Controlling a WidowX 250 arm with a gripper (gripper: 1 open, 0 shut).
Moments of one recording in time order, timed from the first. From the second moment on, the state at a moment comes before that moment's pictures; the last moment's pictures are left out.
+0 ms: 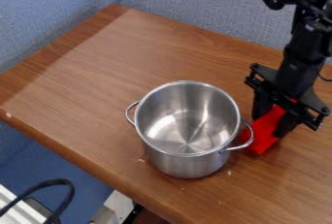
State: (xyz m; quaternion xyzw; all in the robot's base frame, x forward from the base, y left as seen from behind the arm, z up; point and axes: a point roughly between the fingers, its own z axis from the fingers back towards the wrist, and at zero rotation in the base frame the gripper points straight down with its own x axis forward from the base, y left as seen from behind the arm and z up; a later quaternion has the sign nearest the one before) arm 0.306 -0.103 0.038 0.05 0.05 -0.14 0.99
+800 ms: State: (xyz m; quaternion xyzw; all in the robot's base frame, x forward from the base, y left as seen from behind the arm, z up) arm 0.306 -0.101 0.038 0.05 0.06 -0.14 0.99
